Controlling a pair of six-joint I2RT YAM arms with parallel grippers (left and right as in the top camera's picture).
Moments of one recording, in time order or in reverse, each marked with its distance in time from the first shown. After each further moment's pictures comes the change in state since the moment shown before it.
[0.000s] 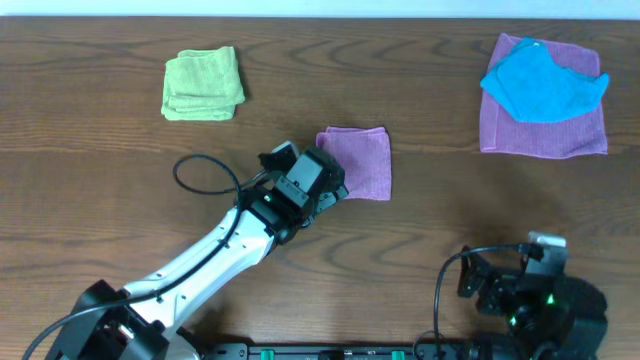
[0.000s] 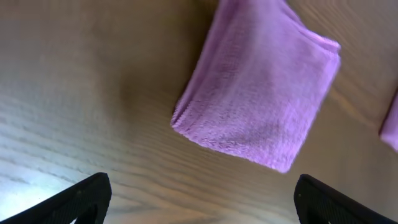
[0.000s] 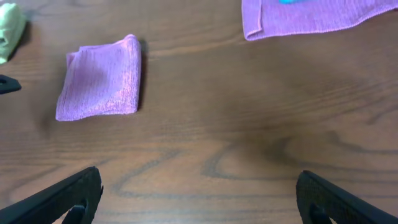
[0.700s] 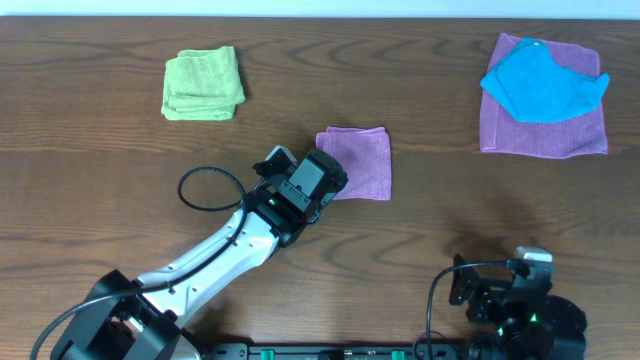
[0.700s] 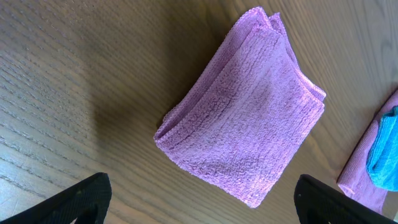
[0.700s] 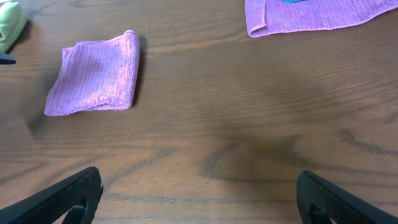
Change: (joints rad) left arm -0.008 0.035 -0.037 0.129 -0.045 -0.220; right arm 0.012 -0.213 -0.164 0.016 0.000 0.000
